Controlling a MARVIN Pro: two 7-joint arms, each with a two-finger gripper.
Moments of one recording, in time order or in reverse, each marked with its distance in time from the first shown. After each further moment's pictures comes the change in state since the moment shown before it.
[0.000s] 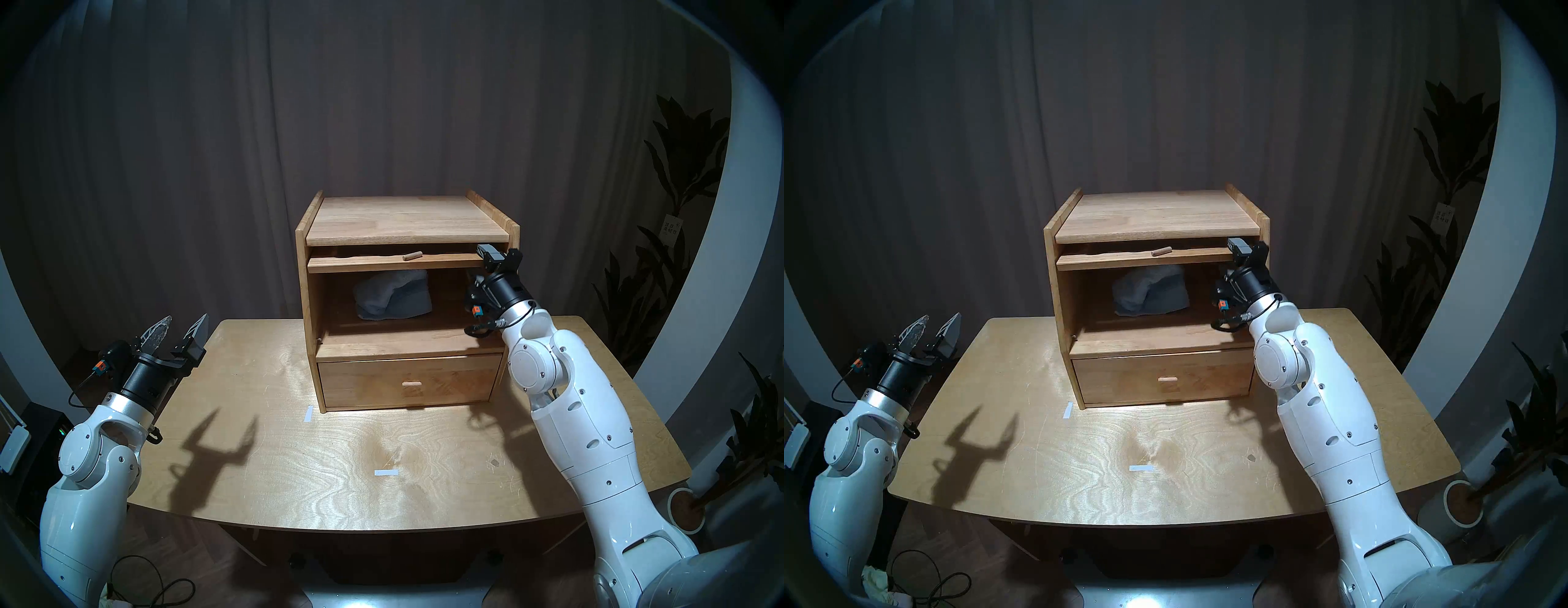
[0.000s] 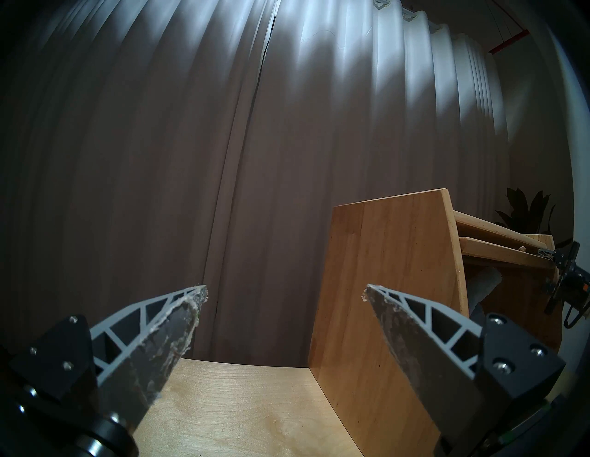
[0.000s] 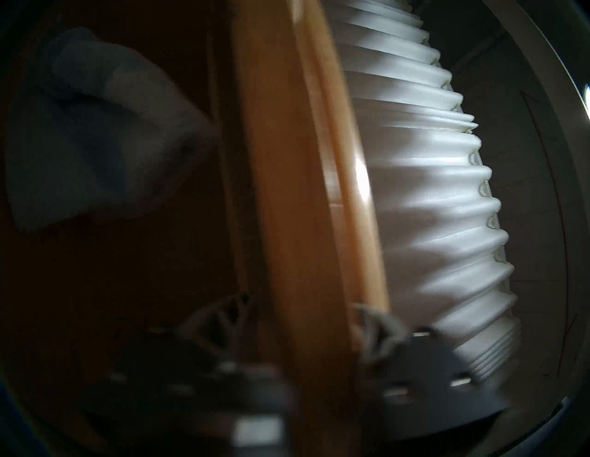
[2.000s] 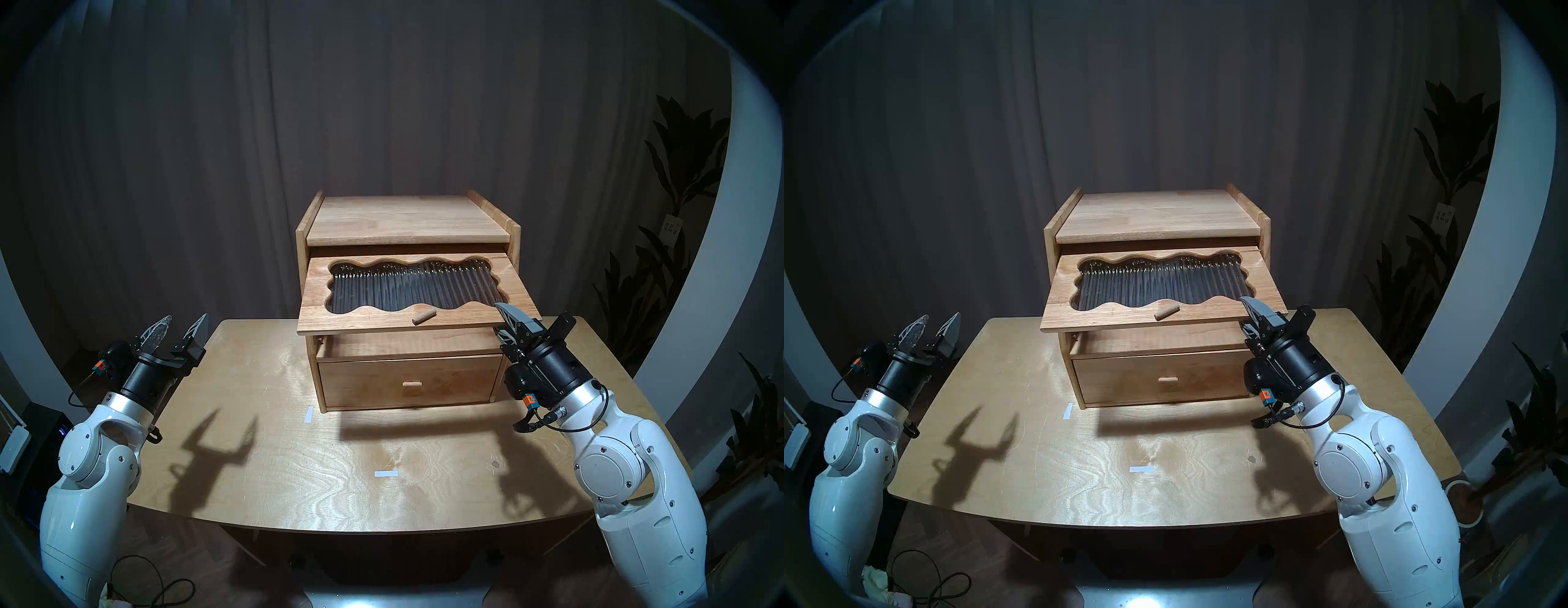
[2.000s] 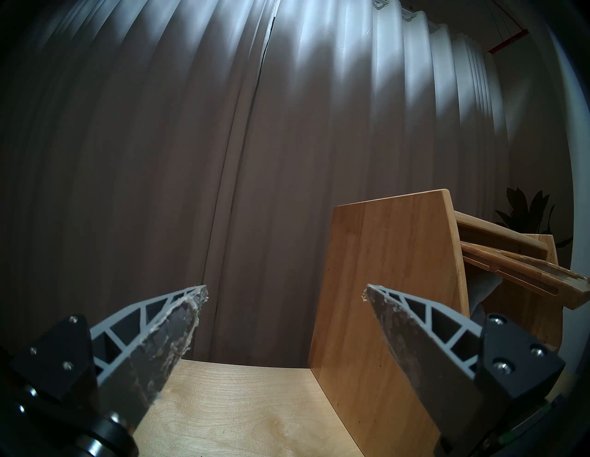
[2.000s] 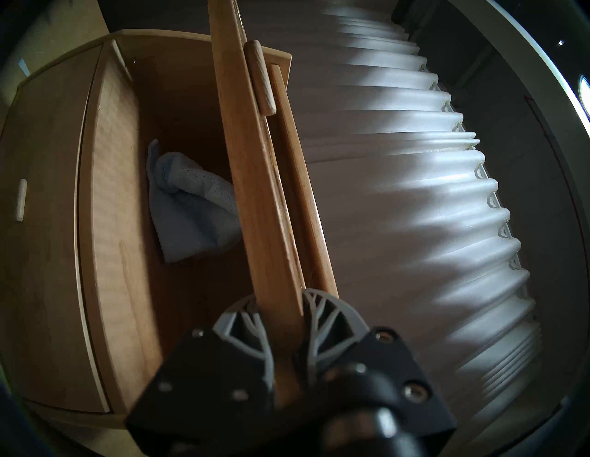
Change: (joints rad) left arm -0.002 -0.001 -0.001 0.001 0.002 0.000 -0.002; right arm -0.622 0.131 0.182 -0.547 0.159 -0.070 0.056
